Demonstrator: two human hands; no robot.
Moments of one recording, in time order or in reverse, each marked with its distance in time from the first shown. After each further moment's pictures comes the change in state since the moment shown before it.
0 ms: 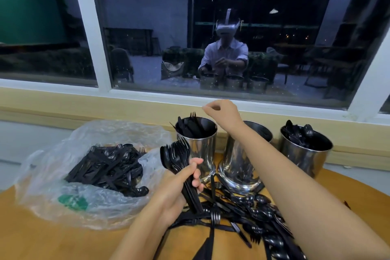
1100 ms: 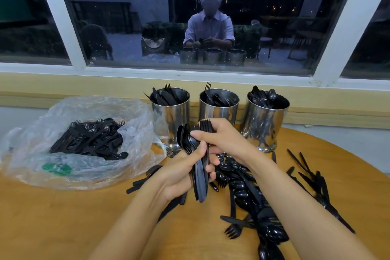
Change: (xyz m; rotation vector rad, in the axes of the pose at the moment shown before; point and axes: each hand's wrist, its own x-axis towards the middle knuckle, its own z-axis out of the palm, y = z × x) left_hand -0.043 -0.044 0.058 -0.016 -0.368 -0.235; right_hand -0.166 0.031 -0.042 0.455 -0.356 0.054
